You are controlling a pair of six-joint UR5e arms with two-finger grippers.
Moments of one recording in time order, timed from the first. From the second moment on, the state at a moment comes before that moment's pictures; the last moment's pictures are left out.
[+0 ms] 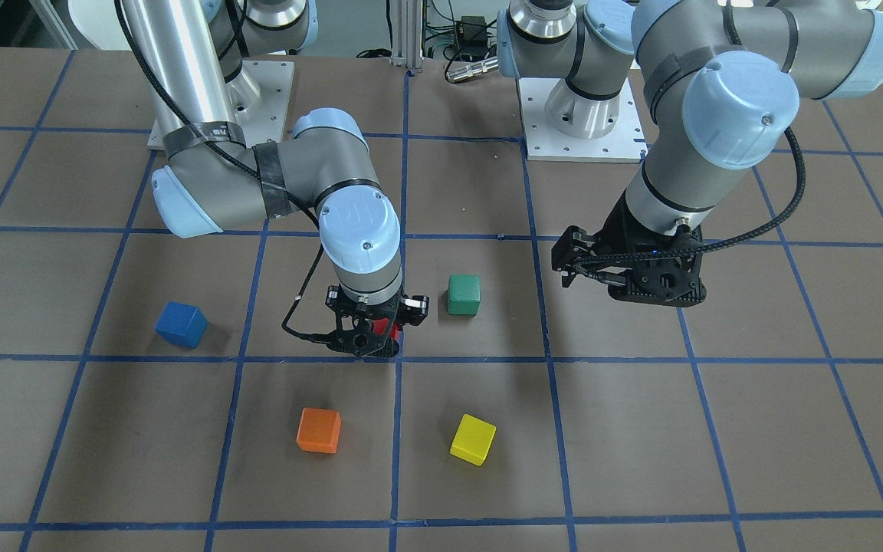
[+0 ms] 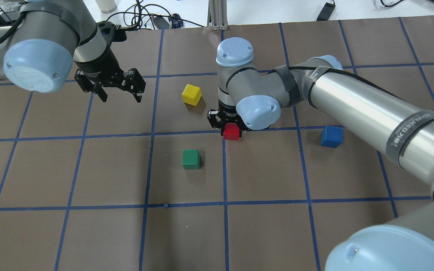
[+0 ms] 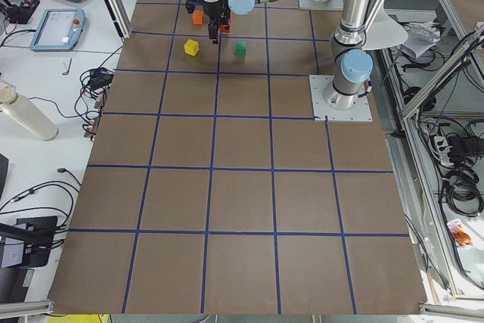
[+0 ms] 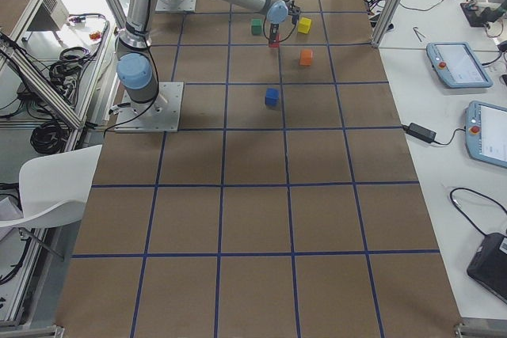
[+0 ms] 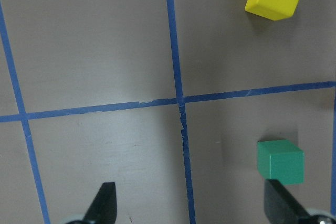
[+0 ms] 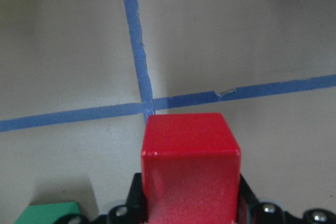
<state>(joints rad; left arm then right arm) -1.55 -1.73 -1.63 -1.39 1.56 0.11 1.91 -1.10 1.62 -1.99 -1.50 0.47</state>
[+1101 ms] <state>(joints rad) -1.55 -1.74 -1.63 -1.39 1.56 0.11 1.55 -1.21 1.47 -1.66 -1.58 0.07</state>
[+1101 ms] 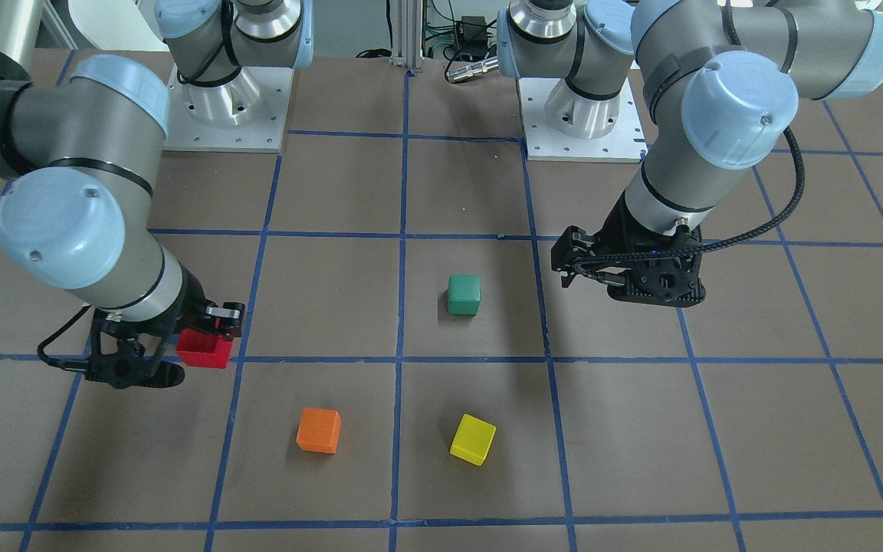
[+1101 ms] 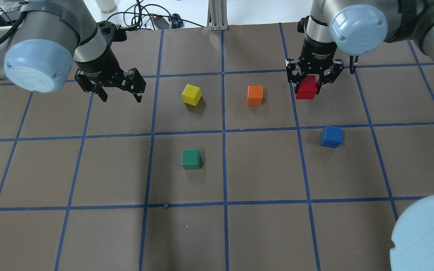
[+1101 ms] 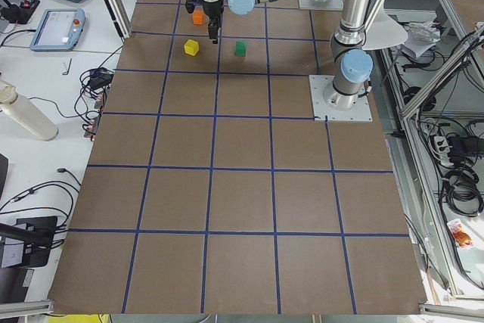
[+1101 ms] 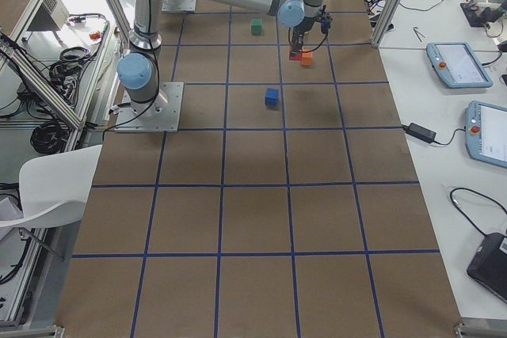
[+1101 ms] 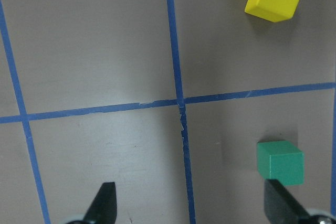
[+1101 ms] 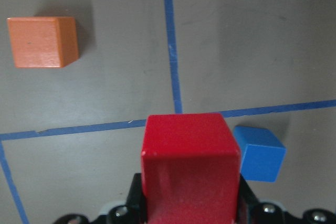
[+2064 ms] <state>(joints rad) -1.55 -1.74 -1.64 -1.39 1.56 0.10 1.41 -1.28 1.70 -1.79 -1.62 0.00</state>
